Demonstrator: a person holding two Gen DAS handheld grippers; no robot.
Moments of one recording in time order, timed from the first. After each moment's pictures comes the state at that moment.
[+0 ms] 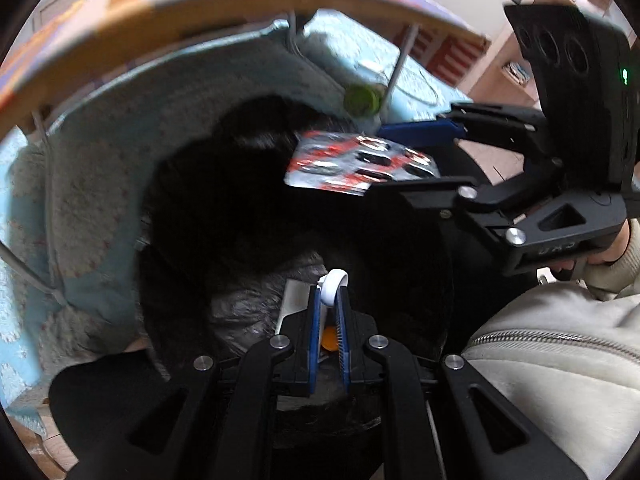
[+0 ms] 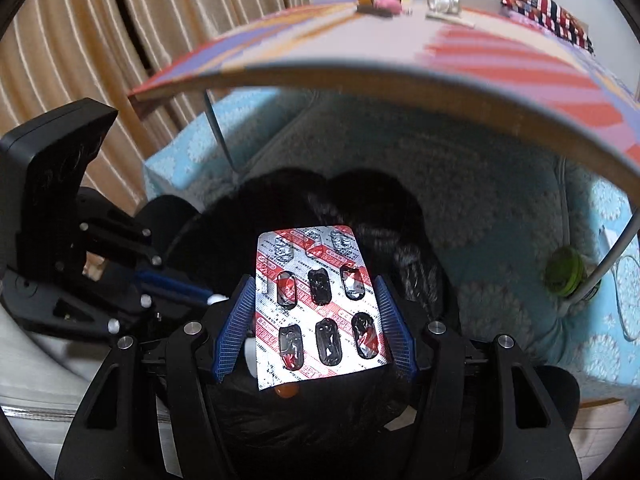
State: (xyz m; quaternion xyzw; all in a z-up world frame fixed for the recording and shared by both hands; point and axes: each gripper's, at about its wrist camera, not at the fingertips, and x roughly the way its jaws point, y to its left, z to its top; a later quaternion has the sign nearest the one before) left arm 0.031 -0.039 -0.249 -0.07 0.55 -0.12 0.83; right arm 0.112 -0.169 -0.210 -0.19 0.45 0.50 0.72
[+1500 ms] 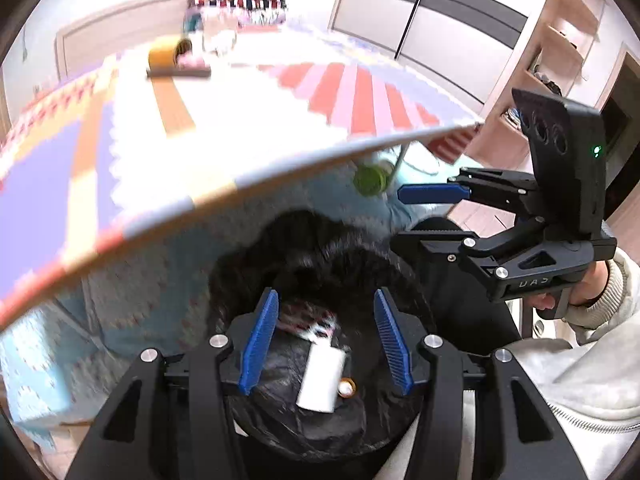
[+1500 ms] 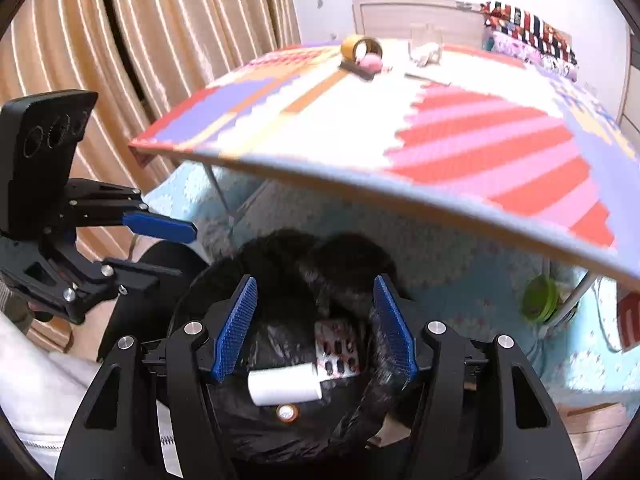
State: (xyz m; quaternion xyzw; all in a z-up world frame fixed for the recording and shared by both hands) left arm 0.039 0.002 -0.156 -0.07 0.45 -0.09 0.89; right arm 0.133 -0.173 -0.152 -0.15 0.41 0.50 0.75
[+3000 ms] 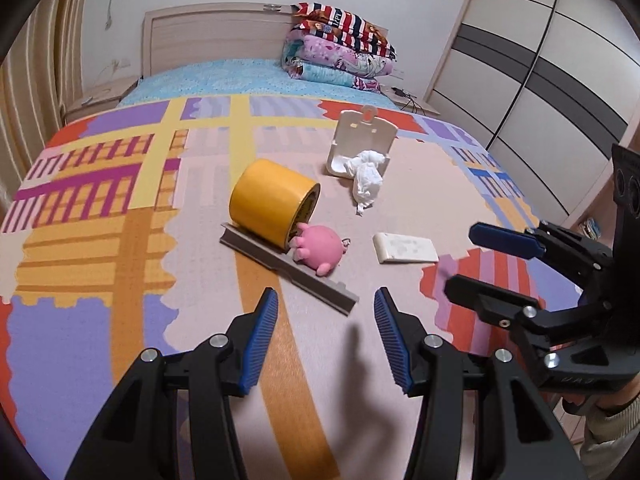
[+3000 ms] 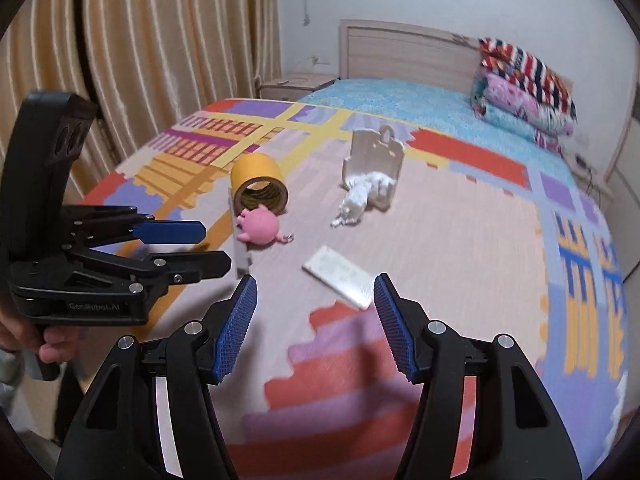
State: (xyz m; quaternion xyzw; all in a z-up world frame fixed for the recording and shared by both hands) left arm 0.237 0.123 -0.123 -0.16 0.40 0.07 0.90; right arm 0.310 -0.048 -0.102 -0.21 0.35 0.47 0.78
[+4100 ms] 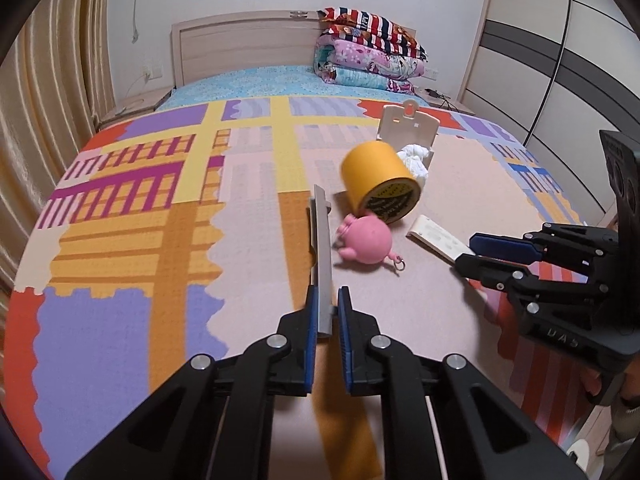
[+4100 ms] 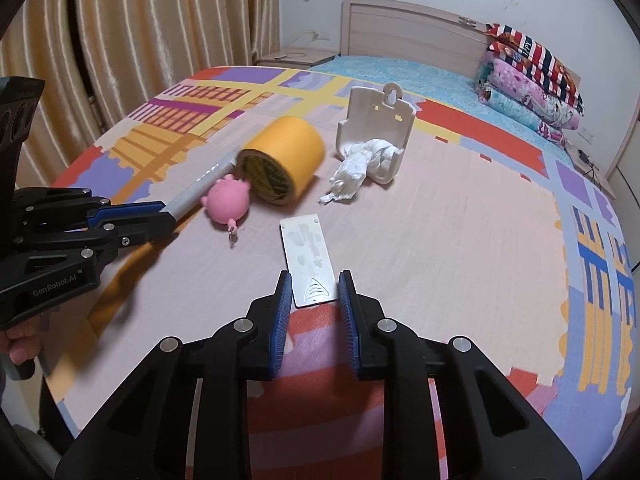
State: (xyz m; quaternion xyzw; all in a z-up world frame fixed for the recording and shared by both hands) left arm 0.223 0.124 -0.129 -0.12 0.40 0.14 0.90; right arm 0.321 -0.037 -0.129 -0.23 0.39 0.46 0.76
